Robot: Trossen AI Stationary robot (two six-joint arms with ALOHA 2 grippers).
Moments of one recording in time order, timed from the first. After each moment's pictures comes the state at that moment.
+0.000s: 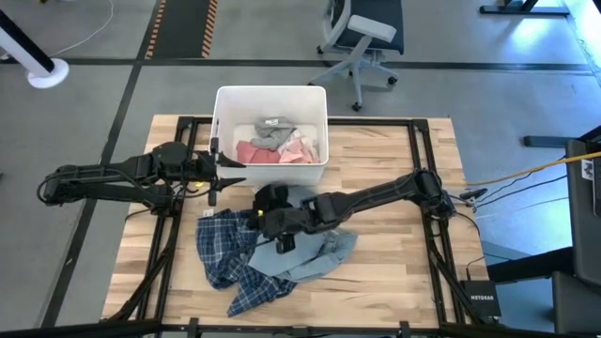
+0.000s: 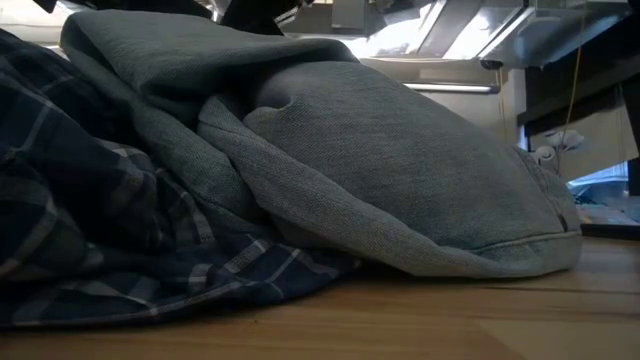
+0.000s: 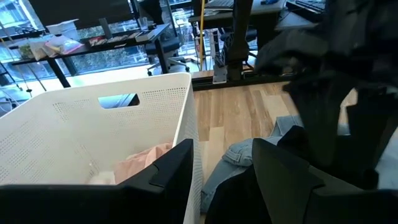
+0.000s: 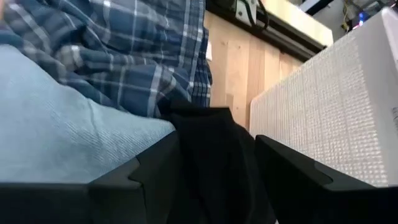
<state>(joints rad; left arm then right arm) 0.14 0.63 0.60 -0.17 0.00 0.18 0.25 2.11 1.96 -0.67 0.39 -0.22</state>
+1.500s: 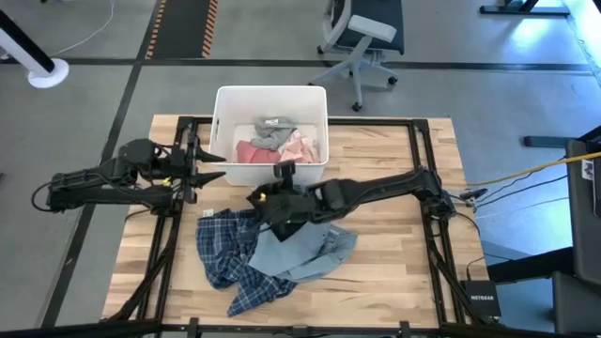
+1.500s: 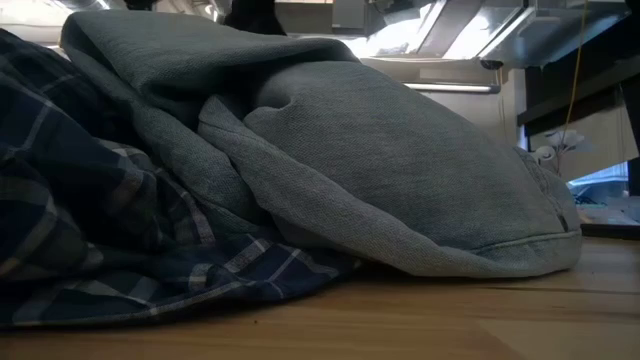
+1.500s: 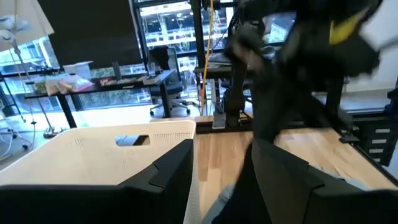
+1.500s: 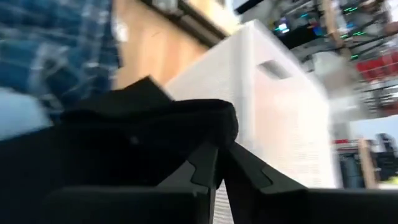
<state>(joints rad) 0.14 0.42 0.61 -0.21 0.02 0.13 0.24 2.11 2.20 -0.91 0.66 -0.38</state>
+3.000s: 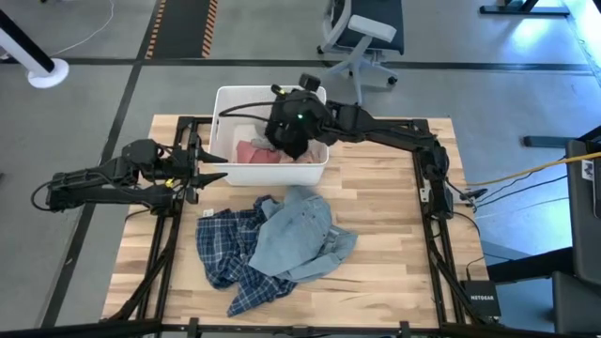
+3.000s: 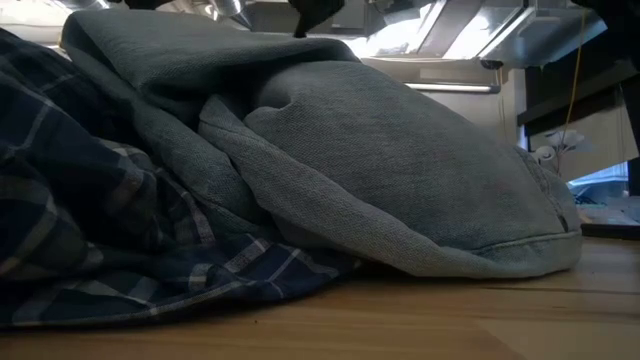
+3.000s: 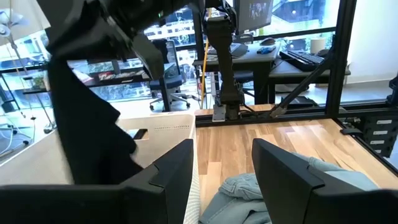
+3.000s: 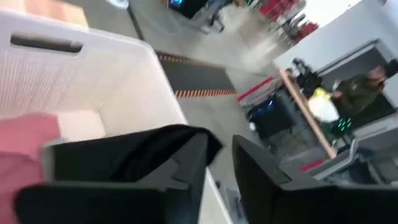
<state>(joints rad) 0.14 0.44 0.61 -0.22 0.02 0.14 -0.18 2.01 2.21 -0.67 0.69 -0.46</state>
